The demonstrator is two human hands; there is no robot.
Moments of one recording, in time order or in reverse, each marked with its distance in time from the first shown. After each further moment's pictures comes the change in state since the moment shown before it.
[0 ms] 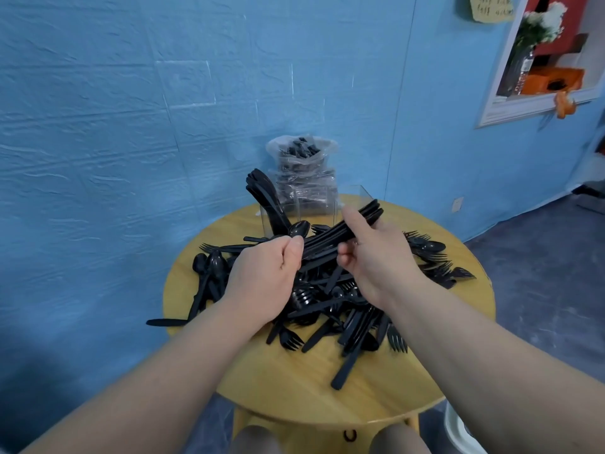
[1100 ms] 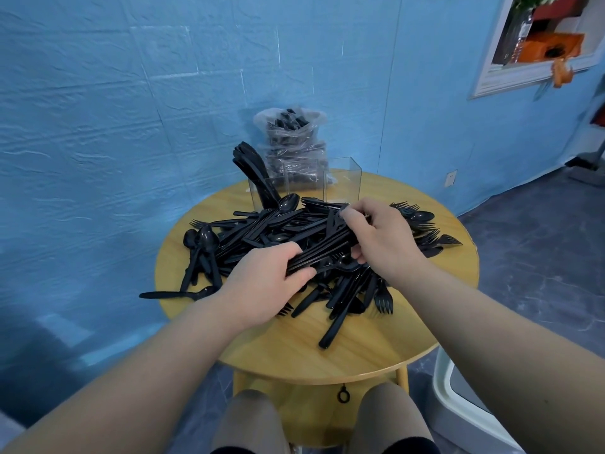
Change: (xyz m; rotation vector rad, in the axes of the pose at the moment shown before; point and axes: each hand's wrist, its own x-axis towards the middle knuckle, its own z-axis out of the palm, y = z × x) left_hand -0.031 0.004 0.007 0.016 -0.392 -0.037; right_hand -0.011 0.010 -0.044 -0.795 -0.049 -0.241
